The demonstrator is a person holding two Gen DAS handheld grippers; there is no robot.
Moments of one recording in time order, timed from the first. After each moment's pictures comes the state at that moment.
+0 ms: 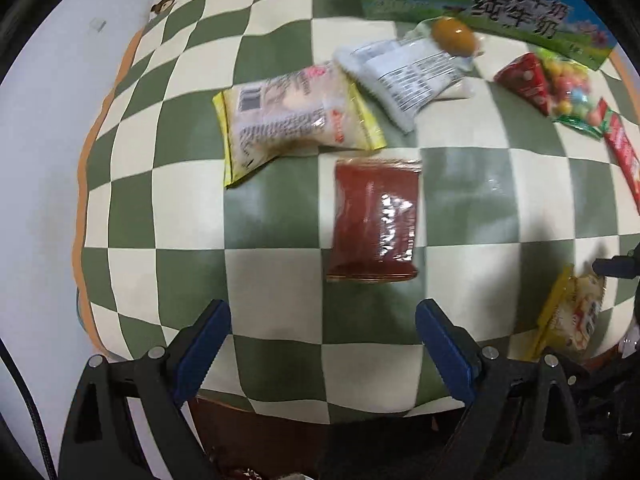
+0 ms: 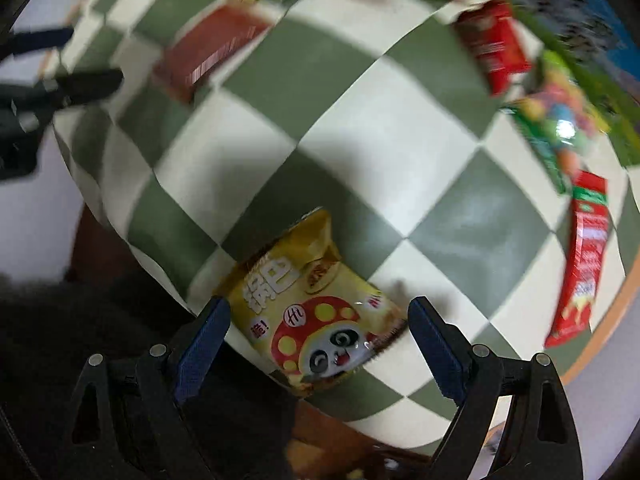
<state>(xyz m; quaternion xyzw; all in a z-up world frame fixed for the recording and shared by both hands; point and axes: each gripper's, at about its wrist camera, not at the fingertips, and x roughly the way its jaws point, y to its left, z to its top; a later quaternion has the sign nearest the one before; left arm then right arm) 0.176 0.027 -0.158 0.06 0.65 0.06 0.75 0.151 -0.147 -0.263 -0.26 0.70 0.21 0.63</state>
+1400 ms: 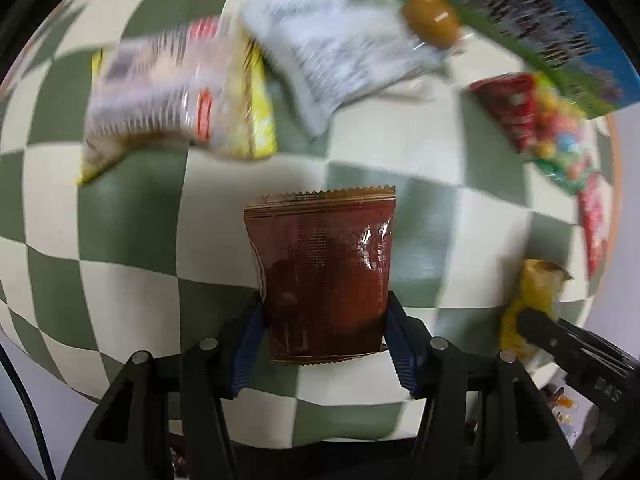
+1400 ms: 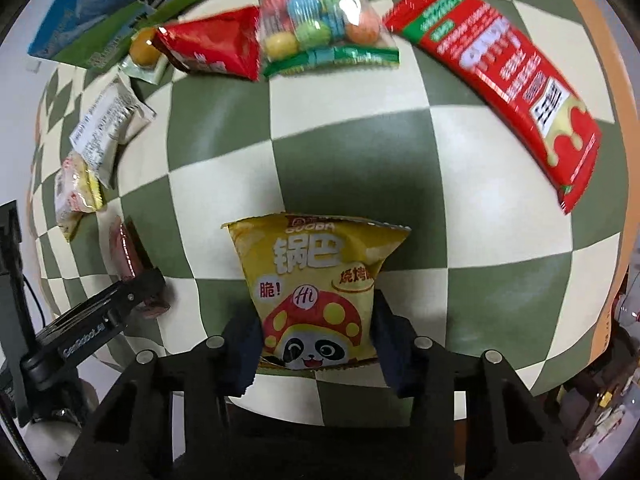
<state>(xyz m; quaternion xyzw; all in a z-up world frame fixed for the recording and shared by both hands) 0.224 -0.002 -0.201 -0.10 0.69 -0.02 0.72 0.171 -0.266 -0.257 0.11 0.72 0.00 0.68</state>
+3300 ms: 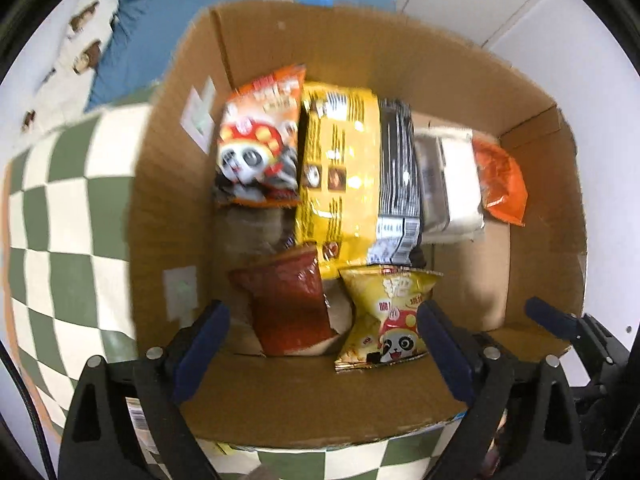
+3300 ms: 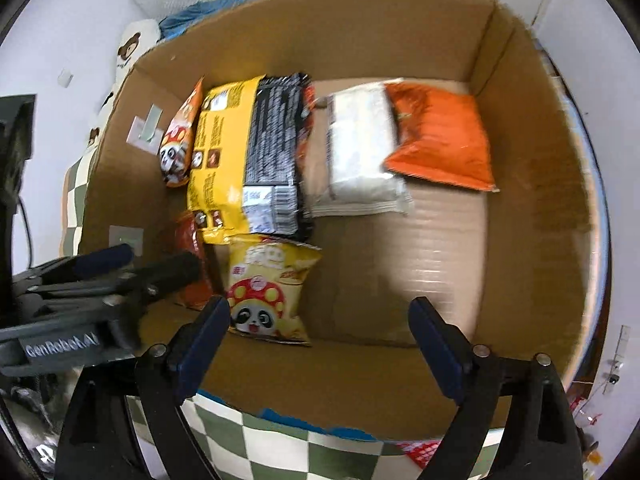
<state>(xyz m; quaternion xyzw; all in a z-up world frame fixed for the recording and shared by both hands) 0.473 -0.048 -0.069 -0.07 0.66 -0.06 0.75 0.449 -0.254 -0.152 0.04 0.66 0.05 0.75</state>
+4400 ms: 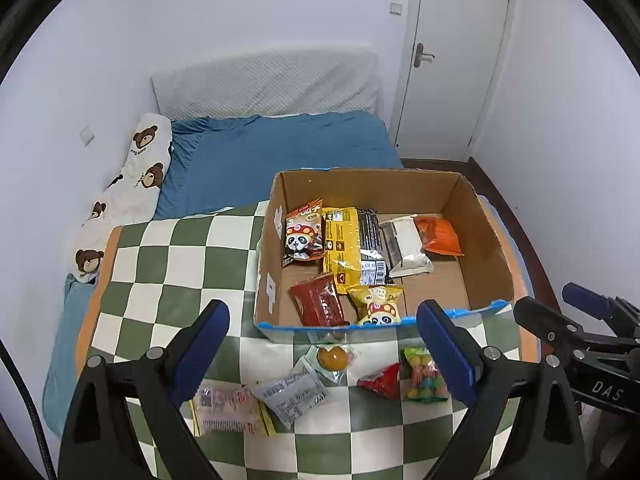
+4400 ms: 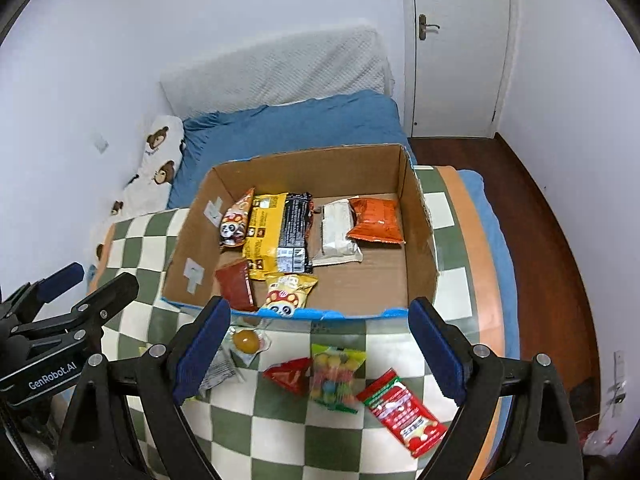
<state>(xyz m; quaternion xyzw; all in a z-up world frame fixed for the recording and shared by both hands) 0.314 -0.040 0.068 -0.01 0.43 -0.02 0.90 0.298 -0.262 0.013 0.04 0.44 0.02 0.89</state>
